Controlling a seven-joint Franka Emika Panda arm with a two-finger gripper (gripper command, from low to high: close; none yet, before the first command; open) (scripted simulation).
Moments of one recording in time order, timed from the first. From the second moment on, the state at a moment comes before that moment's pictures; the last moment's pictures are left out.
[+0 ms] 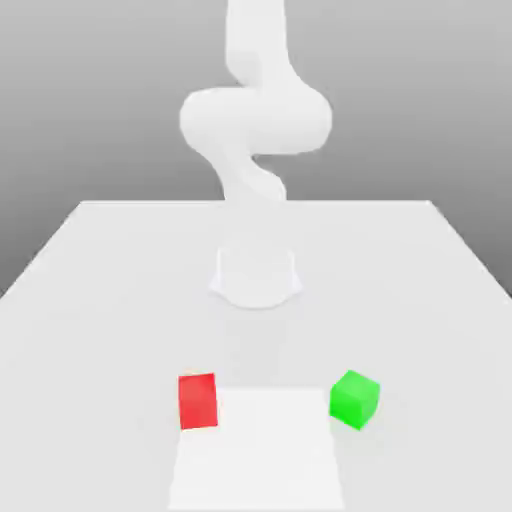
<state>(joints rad) 0.01 -0.73 -0.04 -2.36 0.02 2.35 0.75</state>
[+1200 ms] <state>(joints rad) 0.01 0.17 -0.17 -2.79 0.26 2.92 0.23</state>
